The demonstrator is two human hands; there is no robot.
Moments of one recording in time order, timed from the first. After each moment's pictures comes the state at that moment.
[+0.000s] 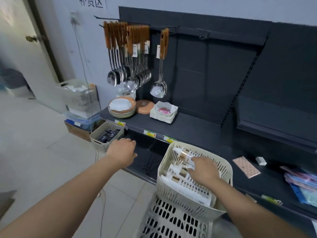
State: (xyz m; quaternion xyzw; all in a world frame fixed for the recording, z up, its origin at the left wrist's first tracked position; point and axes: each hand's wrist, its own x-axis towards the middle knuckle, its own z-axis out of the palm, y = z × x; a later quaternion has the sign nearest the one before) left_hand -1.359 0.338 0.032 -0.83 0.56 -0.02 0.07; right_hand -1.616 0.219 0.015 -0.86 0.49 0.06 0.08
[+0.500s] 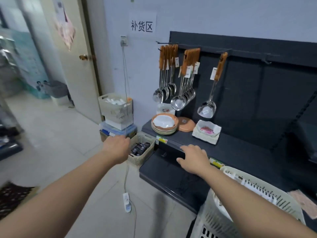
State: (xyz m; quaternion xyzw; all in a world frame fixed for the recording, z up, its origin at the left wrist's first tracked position) left_hand -1.137 0.453 0.073 -0.87 0.48 -0.06 0.08; right_hand -1.357 0.300 0.075 -0.92 0.38 0.03 0.07
